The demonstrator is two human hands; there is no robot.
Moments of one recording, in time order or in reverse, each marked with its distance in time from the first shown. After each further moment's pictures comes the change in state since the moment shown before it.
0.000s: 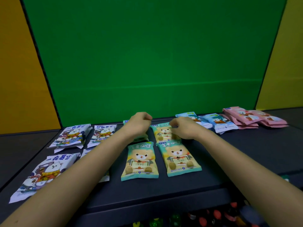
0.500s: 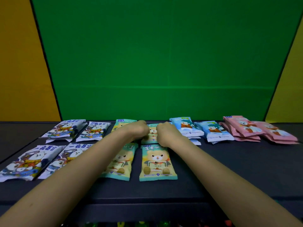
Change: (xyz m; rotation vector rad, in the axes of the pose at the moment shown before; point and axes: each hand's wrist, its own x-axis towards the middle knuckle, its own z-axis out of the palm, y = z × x) left_hand 0.016 0.024 0.043 0.159 -0.125 -0.299; right_hand 0.020 0.006 0.019 -0.245 0.042 -0.147
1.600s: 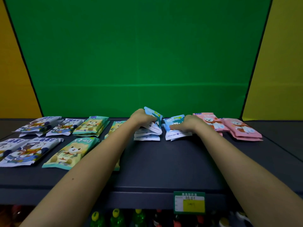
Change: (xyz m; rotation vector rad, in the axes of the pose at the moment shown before) left_hand 0.035 0.109 0.078 -0.173 0.194 0.008; right_hand -0.013 0.199 -0.029 0.259 -0.128 0.314
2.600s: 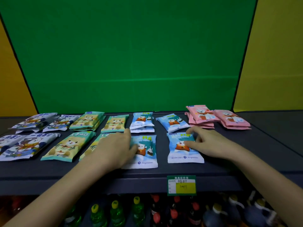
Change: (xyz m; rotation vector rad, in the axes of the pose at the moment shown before) left_hand -0.148 -0.037 -0.009 0.854 0.059 0.199; right_hand -0.113 0.065 0.008 0.071 -0.024 -0.279
